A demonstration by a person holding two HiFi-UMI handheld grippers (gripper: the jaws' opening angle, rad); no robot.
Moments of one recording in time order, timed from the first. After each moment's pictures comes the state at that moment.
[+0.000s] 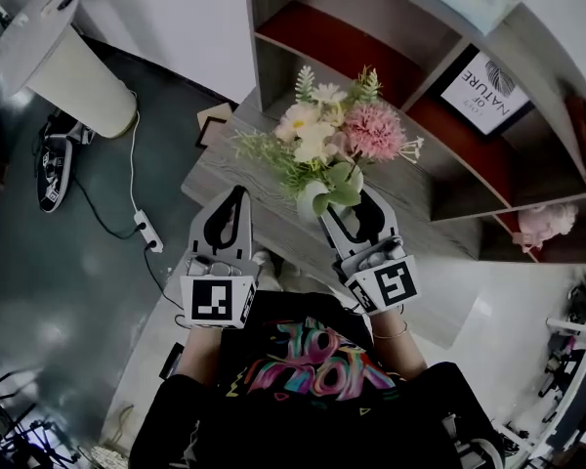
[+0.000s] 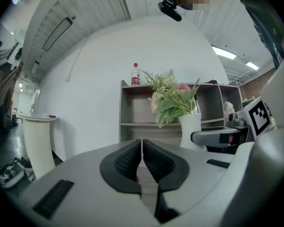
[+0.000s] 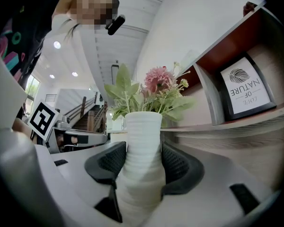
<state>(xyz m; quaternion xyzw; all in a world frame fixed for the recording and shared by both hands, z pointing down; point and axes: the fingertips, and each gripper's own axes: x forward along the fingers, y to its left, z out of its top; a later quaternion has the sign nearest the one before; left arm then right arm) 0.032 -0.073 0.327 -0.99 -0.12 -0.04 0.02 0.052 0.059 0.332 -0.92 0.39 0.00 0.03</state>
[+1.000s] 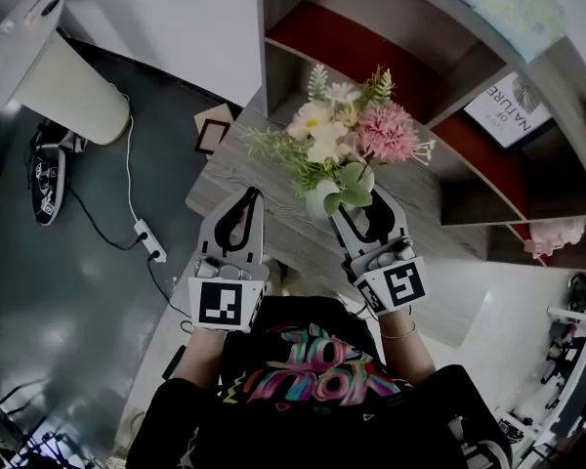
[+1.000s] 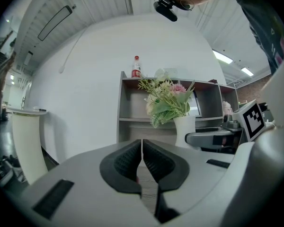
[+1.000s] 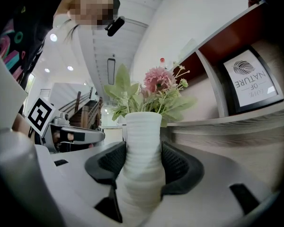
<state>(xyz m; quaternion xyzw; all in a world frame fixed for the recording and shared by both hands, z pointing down) 0.081 -0.099 0.336 -0.99 -0.15 -0.03 -0.02 0.096 0.028 0.351 -0.93 0.36 -0.02 0.02</state>
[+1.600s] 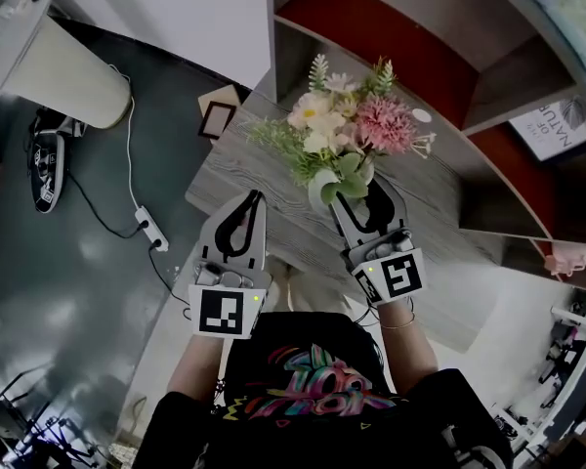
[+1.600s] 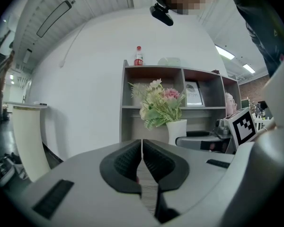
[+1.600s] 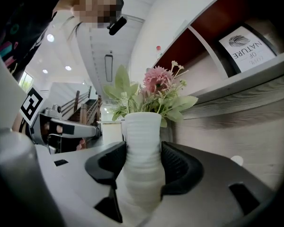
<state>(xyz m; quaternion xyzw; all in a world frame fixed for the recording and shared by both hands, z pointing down) 0.100 -0.117 0.388 -0.99 -0.14 -0.07 -0.03 0.136 0.003 0.418 -0.93 0.36 -0.03 0.02</state>
